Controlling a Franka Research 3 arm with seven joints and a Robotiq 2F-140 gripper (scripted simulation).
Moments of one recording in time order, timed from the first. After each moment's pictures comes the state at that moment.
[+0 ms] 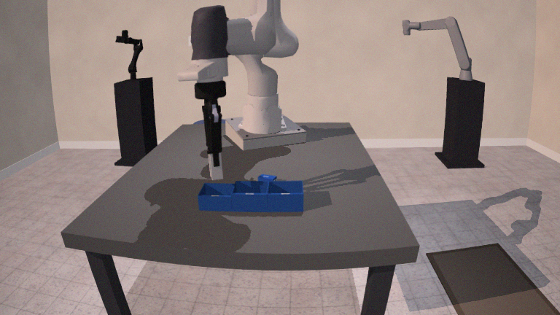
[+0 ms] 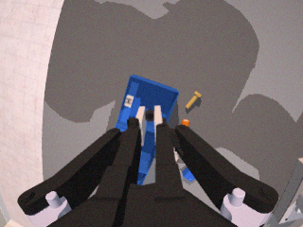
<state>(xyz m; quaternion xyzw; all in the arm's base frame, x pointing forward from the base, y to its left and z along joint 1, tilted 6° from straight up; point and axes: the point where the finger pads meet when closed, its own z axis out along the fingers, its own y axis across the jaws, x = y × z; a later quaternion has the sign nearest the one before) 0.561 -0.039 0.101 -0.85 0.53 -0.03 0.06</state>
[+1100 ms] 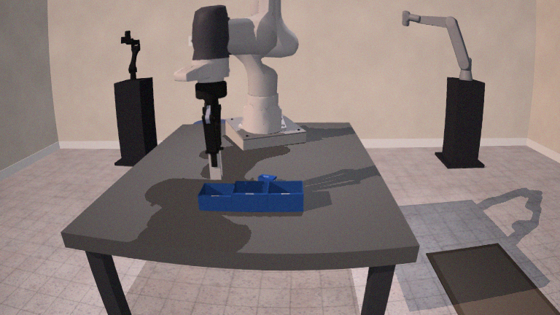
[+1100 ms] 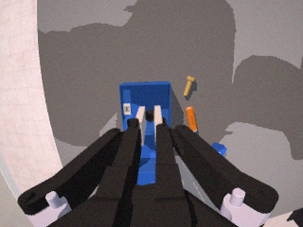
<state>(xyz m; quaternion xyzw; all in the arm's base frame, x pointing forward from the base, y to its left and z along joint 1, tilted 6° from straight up) 0.561 -0.038 0.101 -0.74 0.67 -0.02 0.05</state>
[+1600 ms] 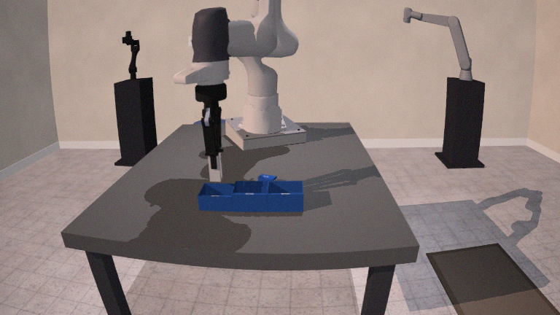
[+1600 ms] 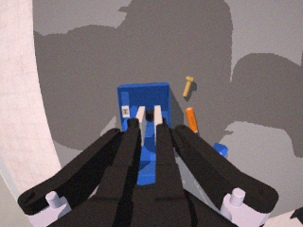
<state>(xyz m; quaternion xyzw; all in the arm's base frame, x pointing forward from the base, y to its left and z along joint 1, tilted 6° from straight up) 0.560 -0.039 0.095 -0.73 0.68 -0.02 0.05</state>
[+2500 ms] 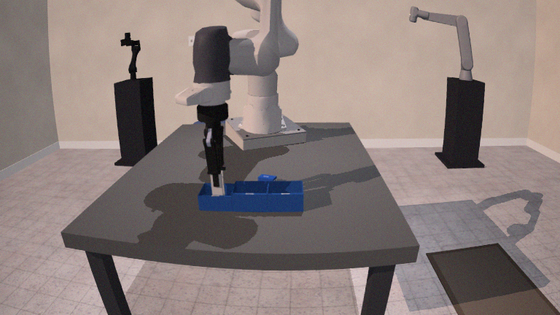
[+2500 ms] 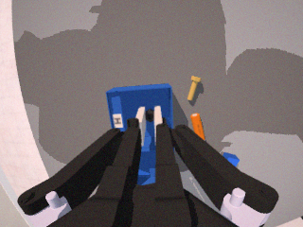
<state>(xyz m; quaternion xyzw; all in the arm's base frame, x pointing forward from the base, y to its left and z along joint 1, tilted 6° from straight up) 0.563 -0.035 0.048 -0.73 0.69 -0.01 0.05</state>
